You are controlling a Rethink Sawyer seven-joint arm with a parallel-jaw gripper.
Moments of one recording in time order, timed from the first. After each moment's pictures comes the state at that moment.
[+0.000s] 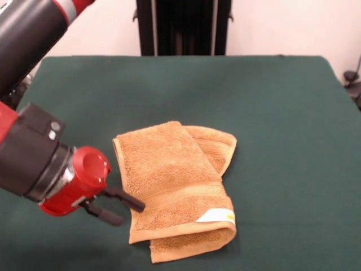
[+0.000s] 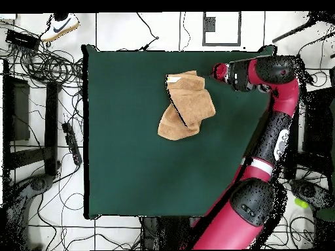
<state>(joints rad) -0.70 0.19 1.22 0.27 -0.56 1.68 1.38</state>
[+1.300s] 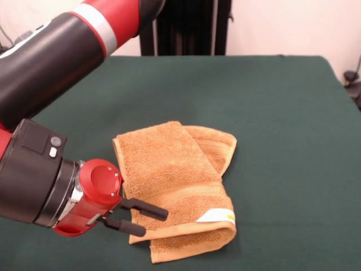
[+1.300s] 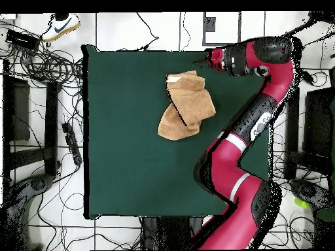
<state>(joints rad) -0.77 0.32 2.28 0.14 -1.56 2.00 1.28</state>
